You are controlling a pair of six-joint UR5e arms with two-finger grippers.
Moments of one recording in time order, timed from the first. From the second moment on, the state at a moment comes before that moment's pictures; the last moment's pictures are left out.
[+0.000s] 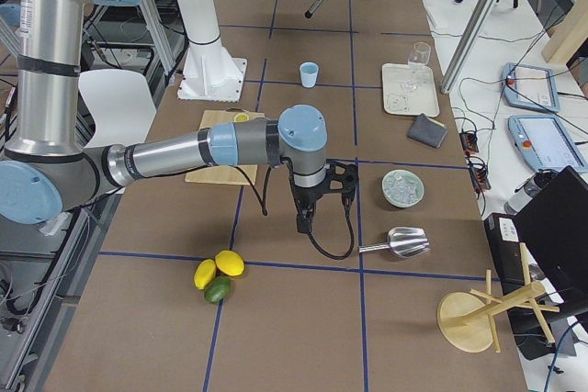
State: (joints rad) left arm -0.57 -1.60 -2.19 -2.32 -1.49 -0.61; right arm 1.61 -1.73 1.98 -1.73 2.34 0.19
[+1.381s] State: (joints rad) left arm -0.87 -1.58 -1.96 -1.78 -2.14 -0.80; right arm 1.61 -1.73 1.98 -1.69 2.35 0.19
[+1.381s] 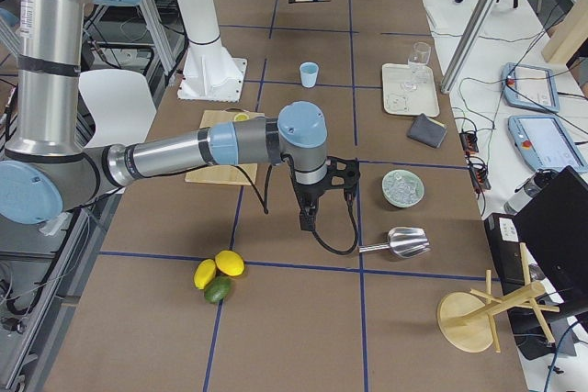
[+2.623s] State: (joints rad) left arm -0.86 -1.74 -1.69 -1.78 -2.16 -0.85; right arm 1.61 -1.73 1.98 -1.68 2.35 0.19
